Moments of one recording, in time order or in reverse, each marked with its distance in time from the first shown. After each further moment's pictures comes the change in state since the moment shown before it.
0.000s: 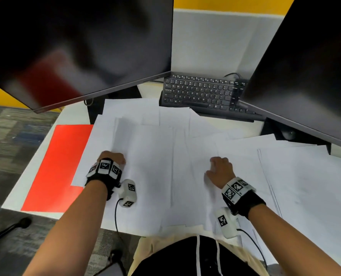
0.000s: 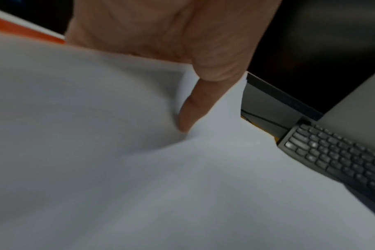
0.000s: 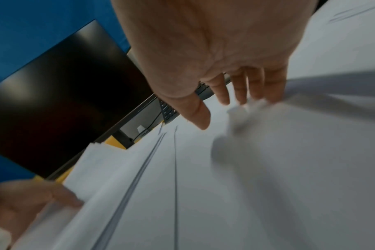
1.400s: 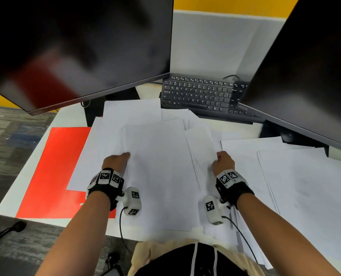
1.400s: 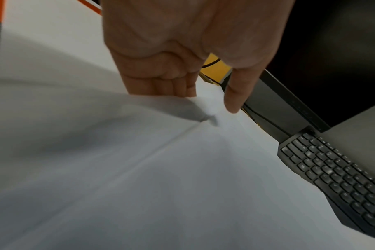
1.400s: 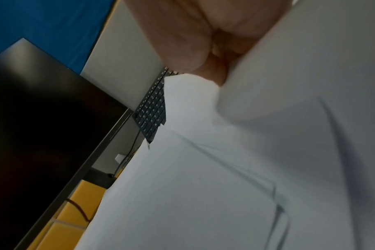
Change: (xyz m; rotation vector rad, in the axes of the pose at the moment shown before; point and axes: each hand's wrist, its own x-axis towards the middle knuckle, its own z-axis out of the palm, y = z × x) left_hand 0.014 -0.011 0.027 -0.354 -0.059 0.152; right_hand 0.023 -0.013 -0.008 0.380 0.278 0.198
